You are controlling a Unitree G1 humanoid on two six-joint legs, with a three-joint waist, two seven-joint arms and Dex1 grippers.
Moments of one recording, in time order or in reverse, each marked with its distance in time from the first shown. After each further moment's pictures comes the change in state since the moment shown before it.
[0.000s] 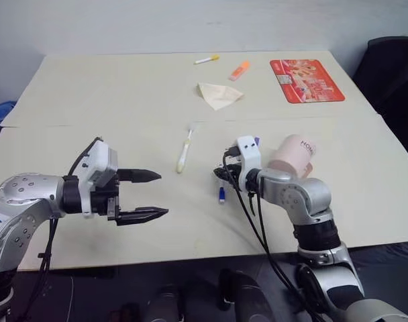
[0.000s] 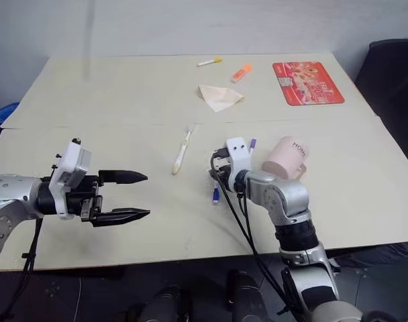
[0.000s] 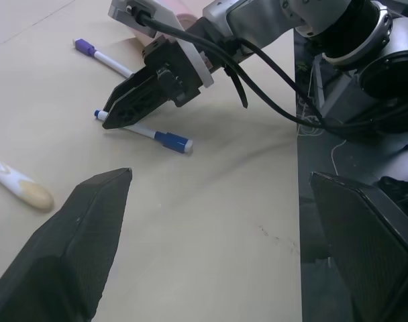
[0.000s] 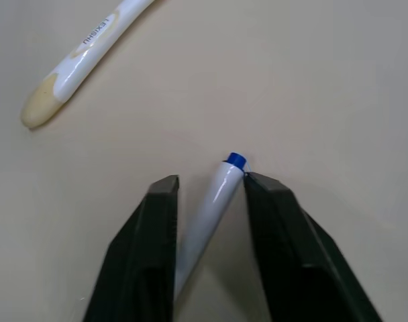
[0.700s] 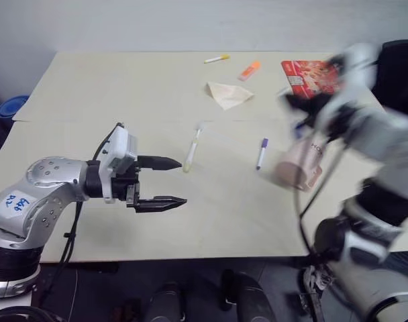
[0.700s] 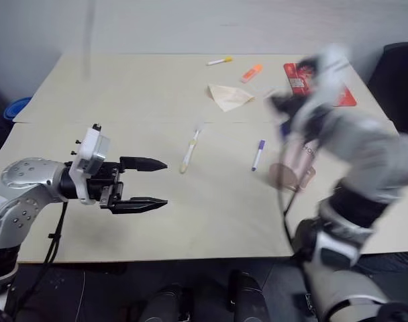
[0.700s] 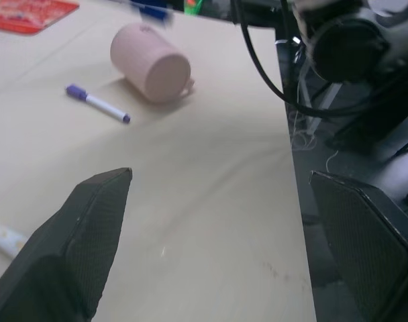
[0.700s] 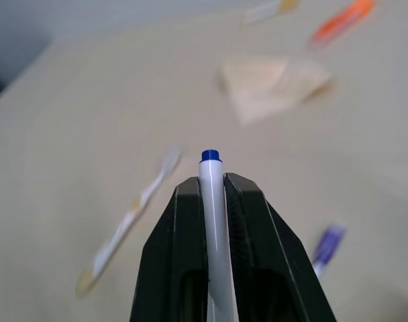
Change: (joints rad) left arm -0.200 -0.109 -0.153 0.087 0.037 -0.052 -0.023; right arm -0.352 -0.242 -0.743 -0.267 0.058 0.488 -0.037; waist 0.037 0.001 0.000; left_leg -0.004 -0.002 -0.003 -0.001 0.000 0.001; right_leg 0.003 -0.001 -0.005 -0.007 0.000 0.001
